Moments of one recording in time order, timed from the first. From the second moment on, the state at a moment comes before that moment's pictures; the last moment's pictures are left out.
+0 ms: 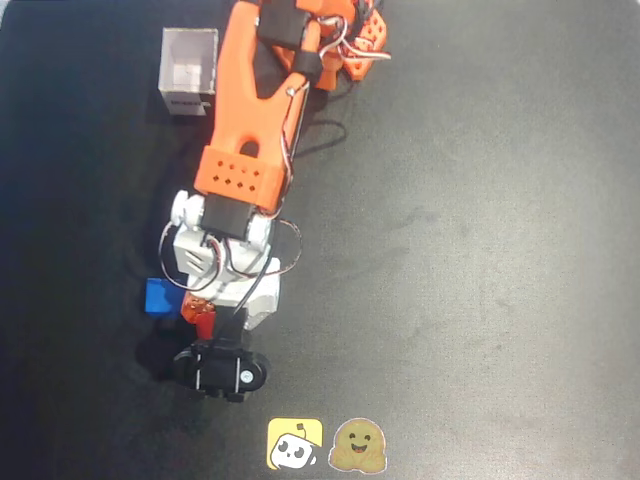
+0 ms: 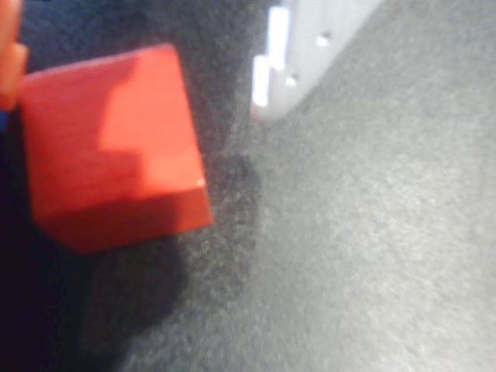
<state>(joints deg) 15.4 68.1 81.4 60.8 80.9</state>
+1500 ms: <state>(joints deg) 18.3 70.2 83.9 59.0 81.8</state>
